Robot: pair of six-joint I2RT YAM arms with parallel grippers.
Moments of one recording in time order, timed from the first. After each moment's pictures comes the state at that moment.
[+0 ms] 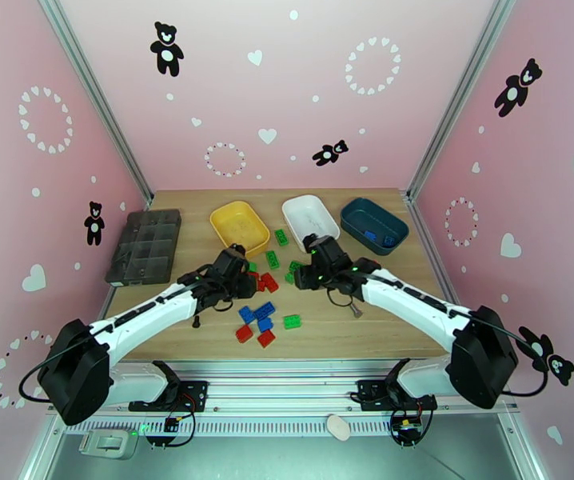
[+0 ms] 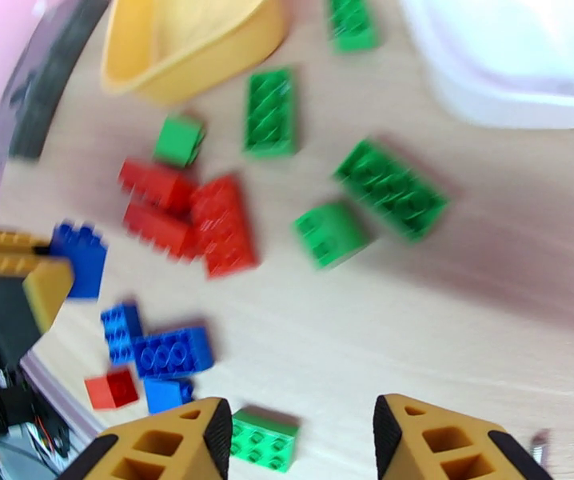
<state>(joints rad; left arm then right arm) -0.65 1.33 0.87 -0.42 0.02 -0.62 0.64 1.37 0.98 -0.51 -0.04 0.46</state>
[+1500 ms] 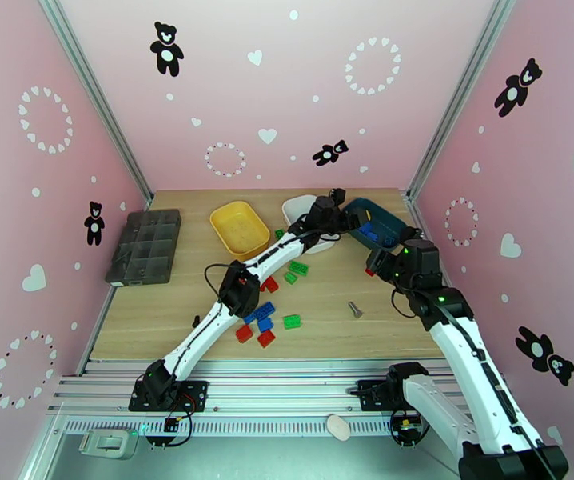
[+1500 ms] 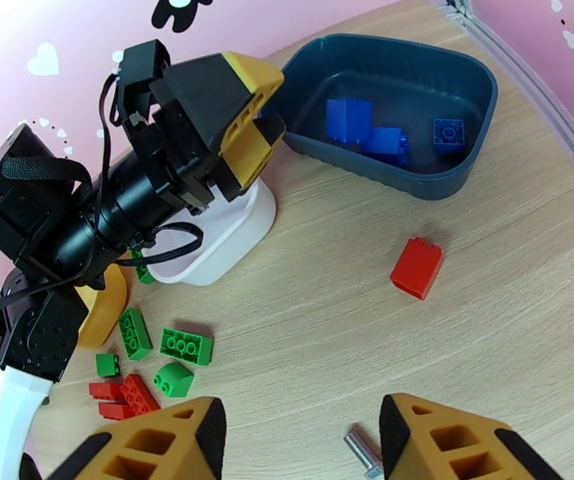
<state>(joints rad) -0.77 2.86 2.74 -0.07 0.44 -0.99 0.12 0.85 0.84 -0.63 -0.02 0.53</state>
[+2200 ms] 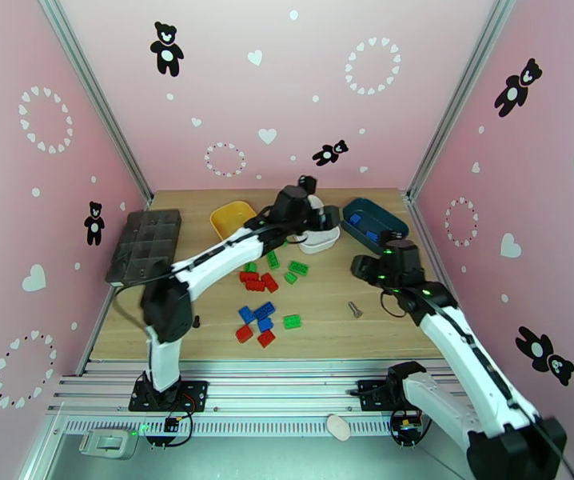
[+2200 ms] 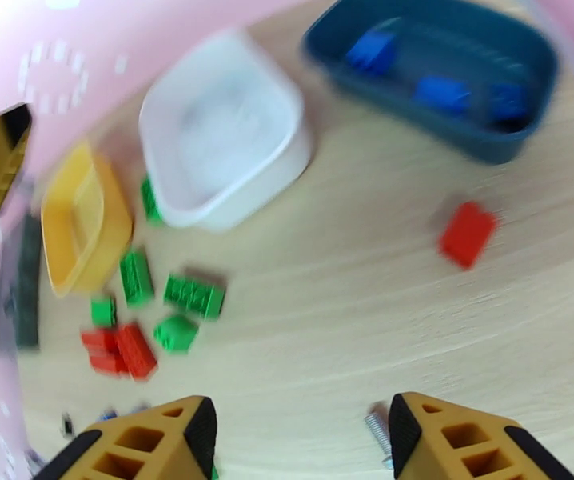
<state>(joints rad) -0.78 1.86 1.61 -0.20 0.07 -0.64 0.32 0.99 0.81 -0.59 -0.05 0.49</state>
